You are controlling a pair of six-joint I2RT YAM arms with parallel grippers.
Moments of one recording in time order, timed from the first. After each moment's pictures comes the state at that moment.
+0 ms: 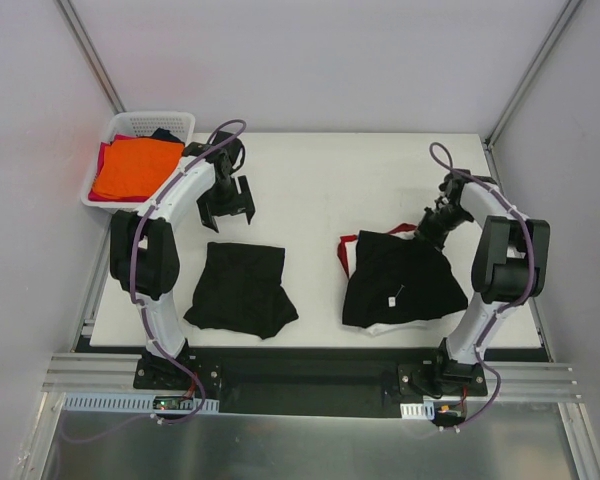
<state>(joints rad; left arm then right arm) -0.28 1.88 1.64 -1.13 -0.03 -0.56 -0.10 1.85 1.31 -1.05 -0.38 0.46</state>
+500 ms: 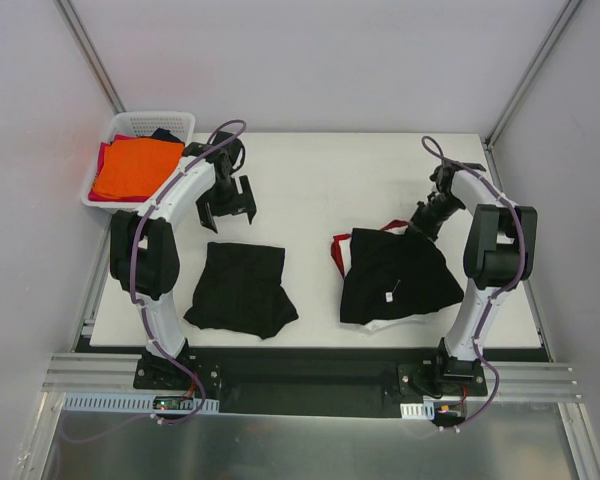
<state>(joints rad) -0.28 1.88 1.64 -1.13 -0.03 -0.56 -0.02 2.00 1.49 -1.17 -0.40 0.51</state>
